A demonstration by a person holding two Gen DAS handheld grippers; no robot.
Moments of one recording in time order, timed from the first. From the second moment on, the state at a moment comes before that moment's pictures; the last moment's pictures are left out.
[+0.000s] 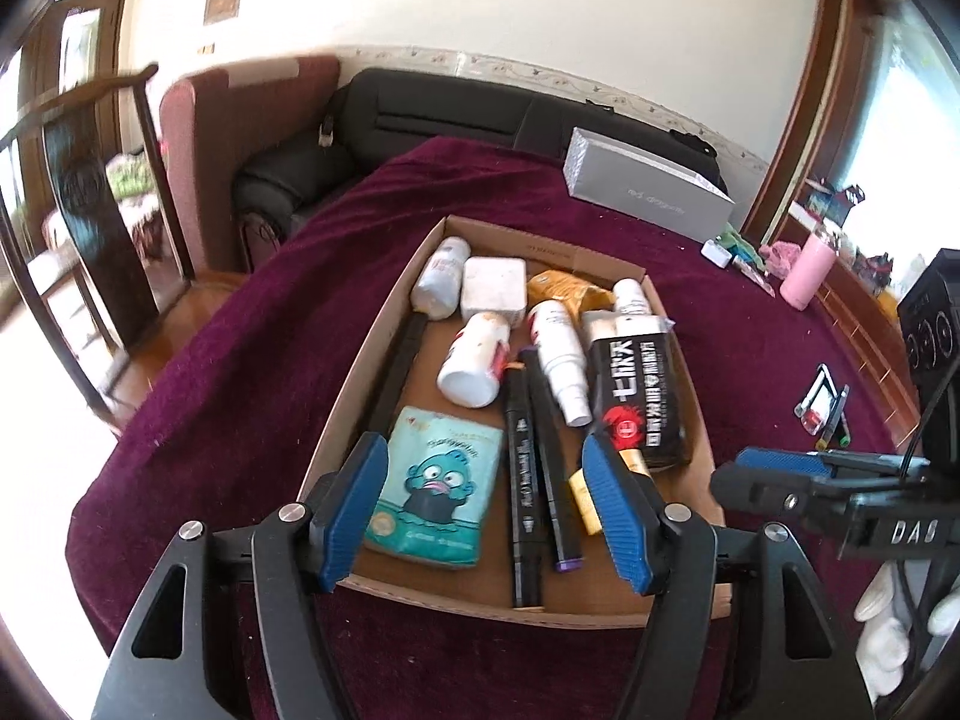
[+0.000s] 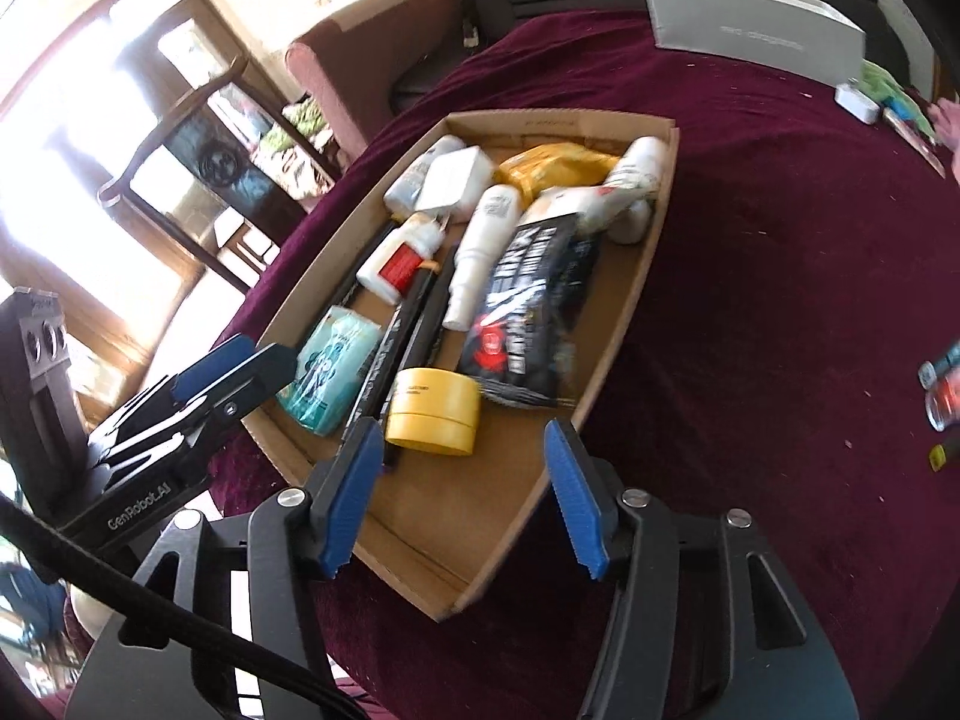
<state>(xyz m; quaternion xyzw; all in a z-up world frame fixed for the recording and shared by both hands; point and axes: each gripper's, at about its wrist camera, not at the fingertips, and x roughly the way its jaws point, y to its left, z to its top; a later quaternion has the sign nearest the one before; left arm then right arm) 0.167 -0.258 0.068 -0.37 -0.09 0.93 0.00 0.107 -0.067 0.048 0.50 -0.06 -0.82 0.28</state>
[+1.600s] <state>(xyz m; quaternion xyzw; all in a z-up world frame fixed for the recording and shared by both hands) 0.003 0.095 0.040 -0.44 0.11 0.86 0.23 0.093 0.339 0.002 0.37 -0.39 -0.84 0.01</state>
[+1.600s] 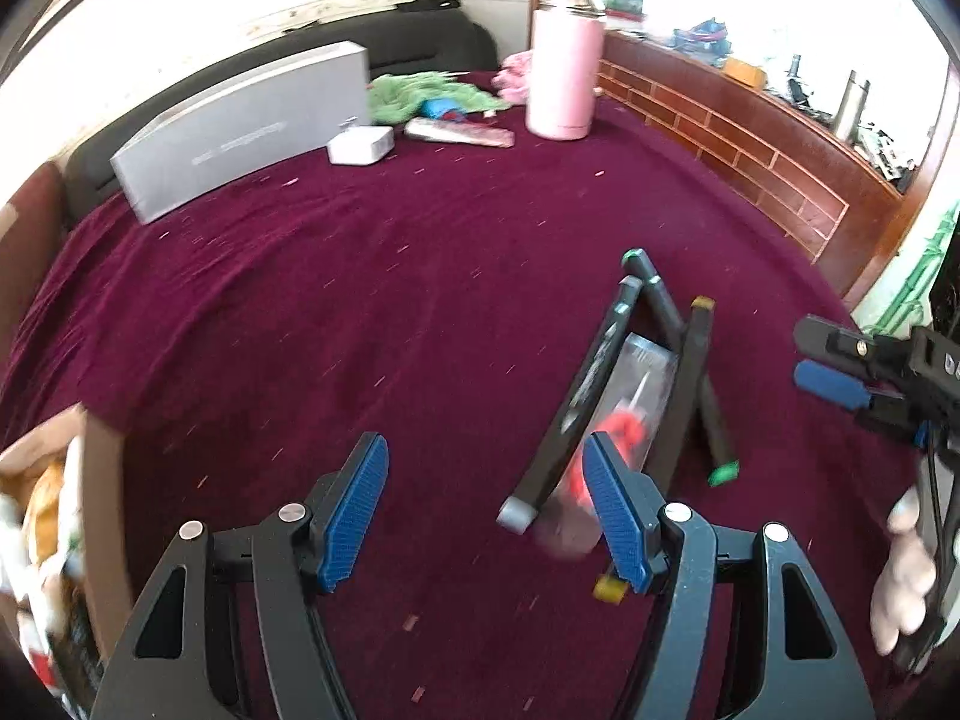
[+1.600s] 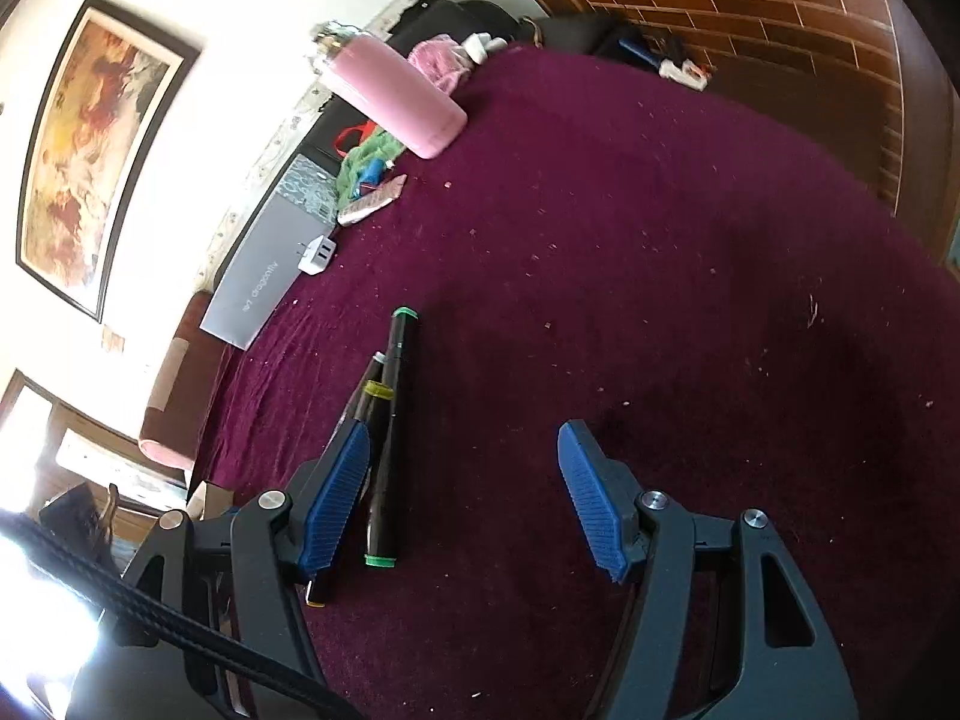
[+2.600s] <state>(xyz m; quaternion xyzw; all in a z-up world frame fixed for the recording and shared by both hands) -0.030 0.144 0.026 -0.42 0.28 0.84 0.20 0.088 0.337 0.001 0.36 -0.38 -0.85 0.03</state>
